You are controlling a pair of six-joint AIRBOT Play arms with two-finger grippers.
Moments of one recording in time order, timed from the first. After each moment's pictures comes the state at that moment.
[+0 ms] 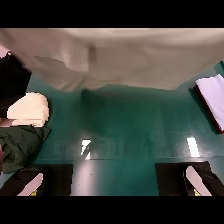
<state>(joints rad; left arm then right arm) -0.03 -0.85 2.01 1.10 -1.19 -1.49 -0.41 -0.80 1.77 -1.05 1.33 1.33</state>
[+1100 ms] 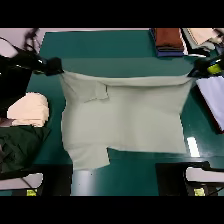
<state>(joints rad) -0.03 -1.42 1.49 1.16 -1.08 -1.54 -0.25 -1.45 1.61 -1.19 1.48 1.43</state>
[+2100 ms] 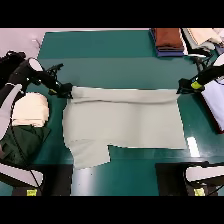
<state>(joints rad) -0.02 -1.64 1.41 1.16 -1.28 -1.45 -0.24 -1.55 1.42 -1.30 1.38 1.40</state>
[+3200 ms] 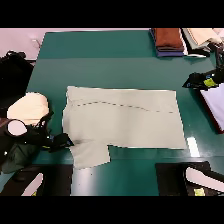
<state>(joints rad) -0.03 -0.69 0.39 0.99 -1.29 -1.66 -0.24 -1.23 1.34 -1.22 1.39 1.39</state>
